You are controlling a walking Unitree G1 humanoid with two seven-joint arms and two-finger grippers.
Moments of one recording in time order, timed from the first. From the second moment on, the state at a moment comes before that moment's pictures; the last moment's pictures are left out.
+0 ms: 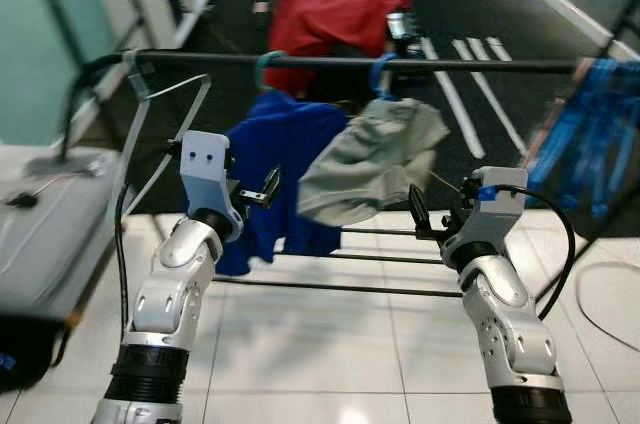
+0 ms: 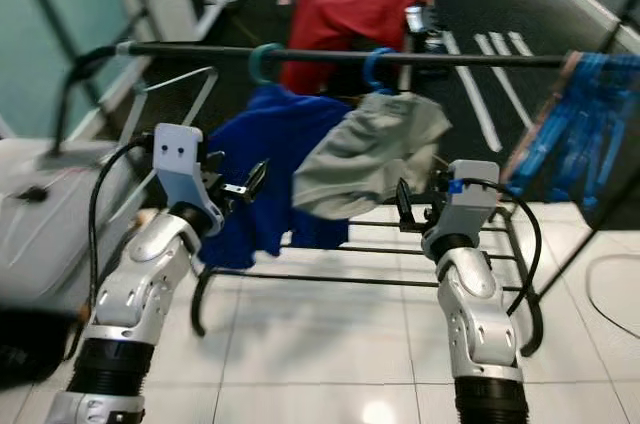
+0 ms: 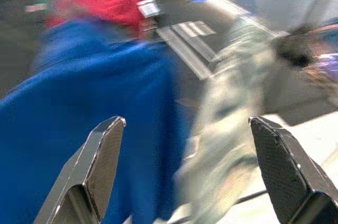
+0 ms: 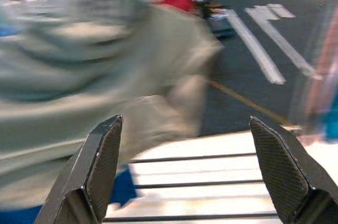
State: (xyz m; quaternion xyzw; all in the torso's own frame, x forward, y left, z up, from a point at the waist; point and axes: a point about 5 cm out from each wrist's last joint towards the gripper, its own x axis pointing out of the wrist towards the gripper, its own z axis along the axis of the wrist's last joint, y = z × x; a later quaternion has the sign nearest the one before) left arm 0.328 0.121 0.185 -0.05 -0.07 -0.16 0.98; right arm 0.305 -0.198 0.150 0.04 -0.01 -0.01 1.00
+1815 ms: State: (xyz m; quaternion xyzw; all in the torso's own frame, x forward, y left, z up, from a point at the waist) left arm 0.273 0.234 0.180 0.19 0.00 -0.27 0.95; right arm 0.302 -0.192 0.153 0.06 -0.01 0.00 1.00
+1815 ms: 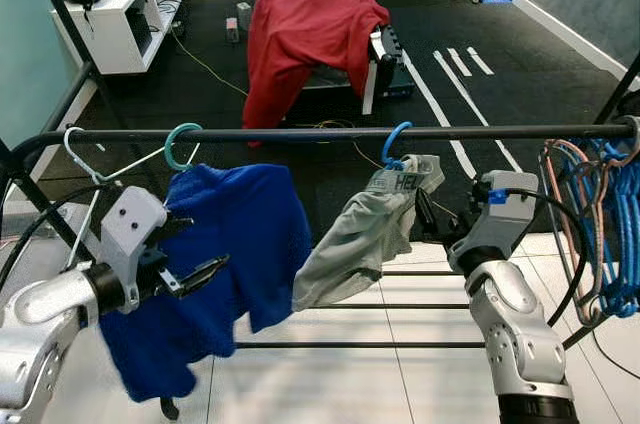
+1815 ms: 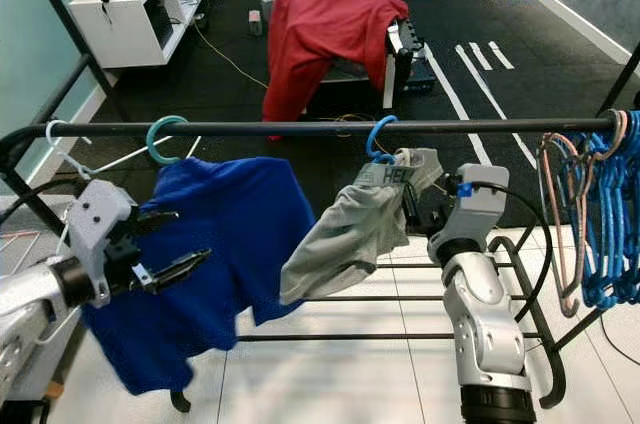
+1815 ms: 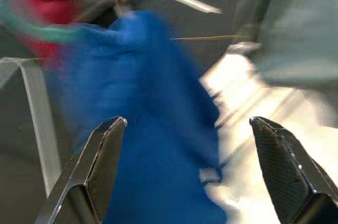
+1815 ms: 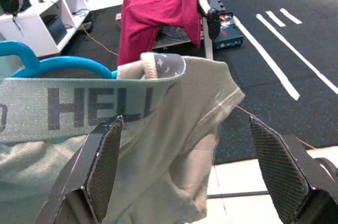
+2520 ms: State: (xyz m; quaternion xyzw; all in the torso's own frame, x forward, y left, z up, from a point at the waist) left arm 0.304 0.229 0.194 0.10 -0.06 -0.17 0.98; right arm 0.300 -0.191 0.155 0.07 -0.02 0.00 1.00
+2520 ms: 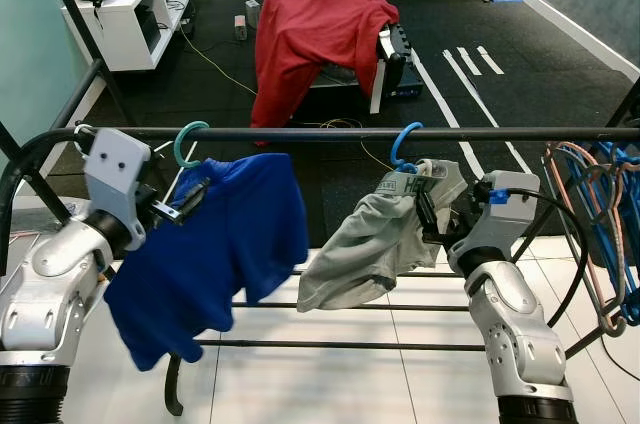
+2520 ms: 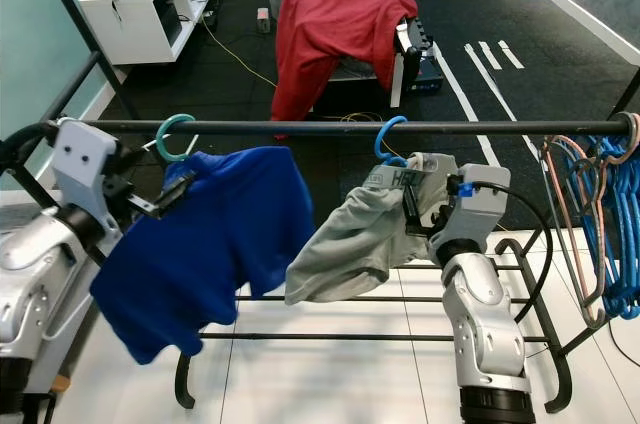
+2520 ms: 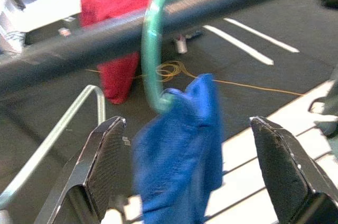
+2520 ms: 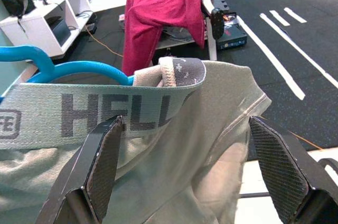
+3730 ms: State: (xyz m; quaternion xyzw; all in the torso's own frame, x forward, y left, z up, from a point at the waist) left arm 0.329 0.238 0.150 0.16 0.09 -0.16 0.97; right arm 0.298 -0.191 0.153 0.08 -0.01 -0.01 1.00
